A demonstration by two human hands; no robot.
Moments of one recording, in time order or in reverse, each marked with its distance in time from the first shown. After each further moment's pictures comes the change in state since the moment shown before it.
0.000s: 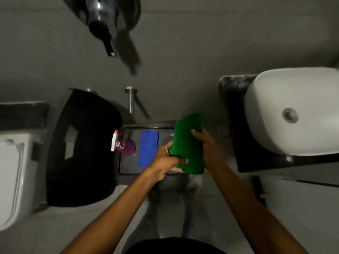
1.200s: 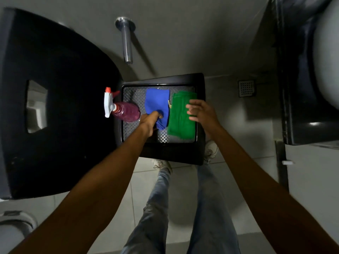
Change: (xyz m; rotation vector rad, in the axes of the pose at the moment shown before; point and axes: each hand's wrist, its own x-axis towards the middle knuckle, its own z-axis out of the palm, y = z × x) left_hand 0.178 -0.103 -0.110 0.035 0.469 -0.316; right_hand 0.103 0.122 -0.042 -0.487 0.066 0.003
